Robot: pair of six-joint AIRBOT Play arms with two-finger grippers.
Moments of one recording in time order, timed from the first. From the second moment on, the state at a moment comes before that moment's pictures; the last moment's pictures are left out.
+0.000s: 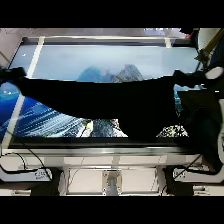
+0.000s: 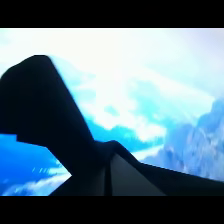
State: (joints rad) left arm 0.34 -1.47 1.47 1.46 -0.82 -1.49; right arm -0.23 -1.44 1.32 -1.10 0.86 1.47
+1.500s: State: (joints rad) left arm -0.11 -1.25 1.19 1.05 -1.09 -1.56; right arm -0.38 -1.05 1.39 -1.38 1.27 1.37
